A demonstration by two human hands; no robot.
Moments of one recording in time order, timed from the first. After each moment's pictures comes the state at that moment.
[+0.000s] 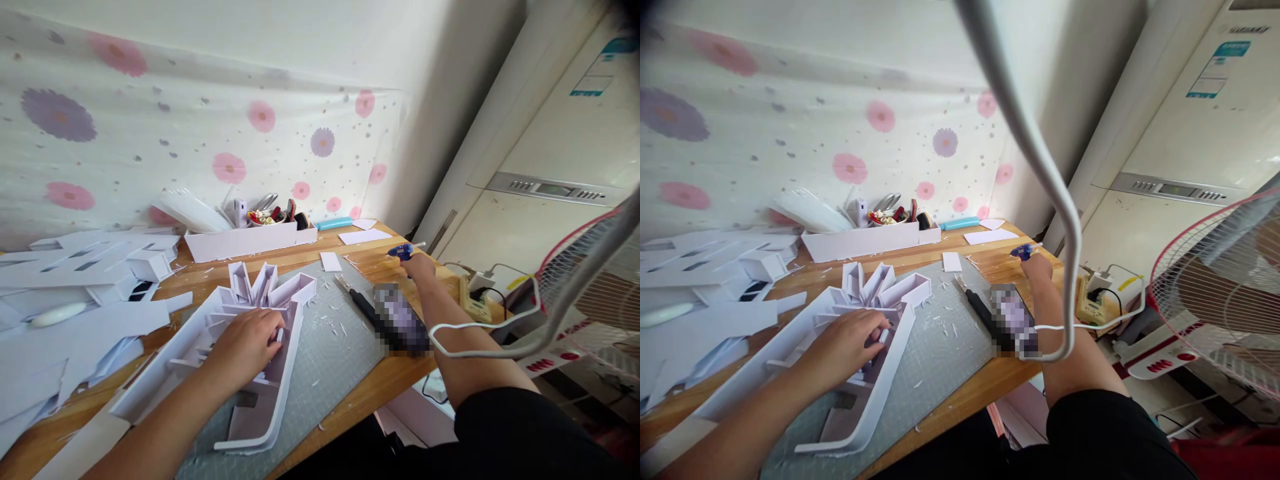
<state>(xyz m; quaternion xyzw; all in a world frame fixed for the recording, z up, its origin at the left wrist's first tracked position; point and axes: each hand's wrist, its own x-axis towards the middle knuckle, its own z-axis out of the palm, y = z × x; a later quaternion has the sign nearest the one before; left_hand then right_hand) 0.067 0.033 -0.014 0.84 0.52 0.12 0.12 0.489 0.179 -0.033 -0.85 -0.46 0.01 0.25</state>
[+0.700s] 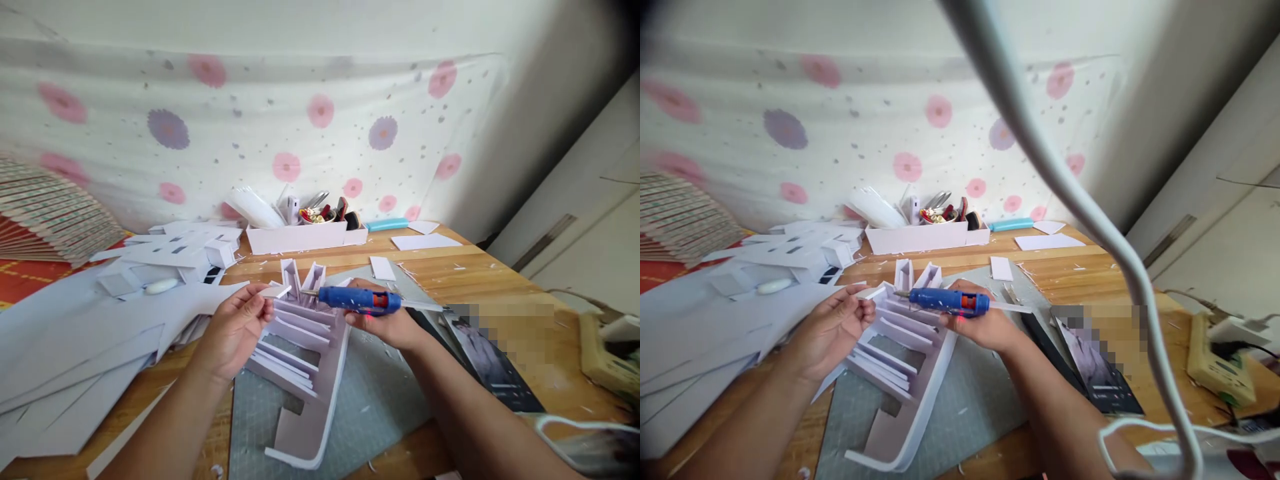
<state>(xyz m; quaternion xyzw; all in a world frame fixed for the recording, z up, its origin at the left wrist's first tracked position) 0.004 0.032 -0.017 0.28 0.41 0.67 0.54 0.263 0.094 -0.018 -0.23 -0.77 0.44 0.41</state>
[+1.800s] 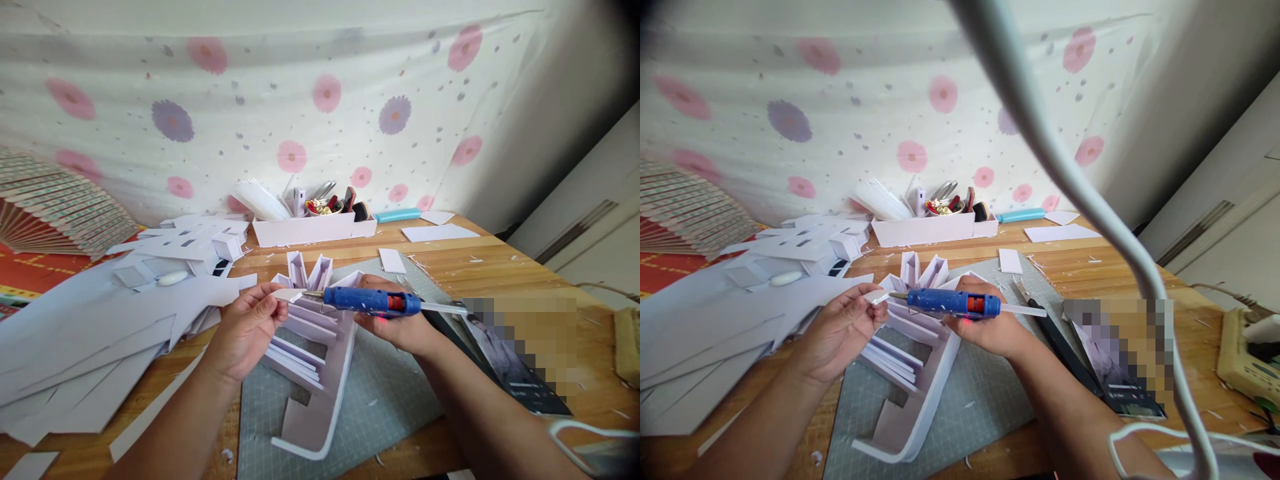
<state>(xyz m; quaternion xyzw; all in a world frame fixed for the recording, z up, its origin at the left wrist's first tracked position) 0.012 0.023 -0.018 0.31 0.37 0.64 0.59 0.262 0.087 -0.013 -0.19 -0.81 0.34 0.43</state>
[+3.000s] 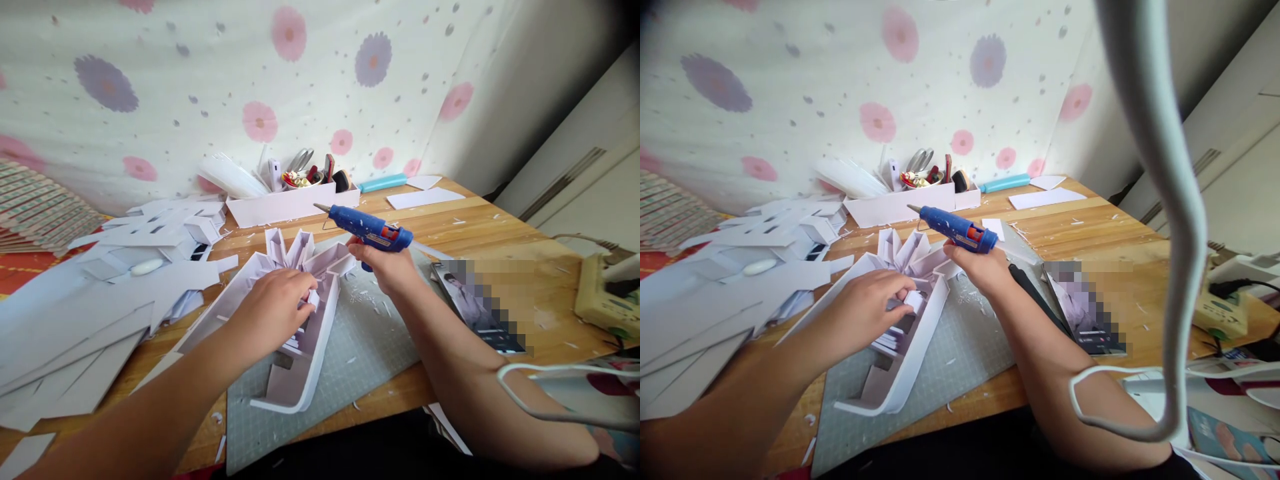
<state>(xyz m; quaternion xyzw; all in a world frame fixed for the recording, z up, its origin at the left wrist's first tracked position) 0.073 0.033 0.011 0.76 0.52 0.32 0.24 0.276 0.108 -0.024 -0.43 -0.57 0.46 0.53</state>
